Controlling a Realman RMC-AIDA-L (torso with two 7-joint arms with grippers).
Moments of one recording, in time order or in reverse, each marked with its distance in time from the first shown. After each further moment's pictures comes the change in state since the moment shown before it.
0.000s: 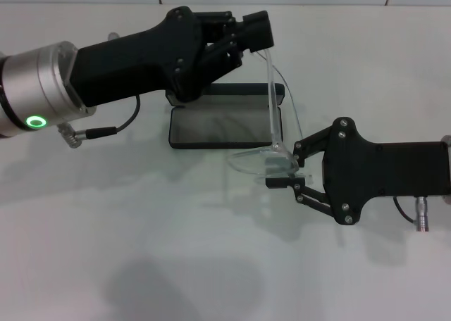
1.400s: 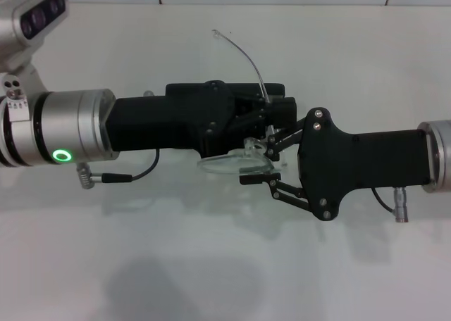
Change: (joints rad) left arm -0.008 0.002 0.090 -0.034 0.120 -0.016 -0.129; right arm 0.052 0.005 -0.054 -0.024 0.037 0.012 -0.037
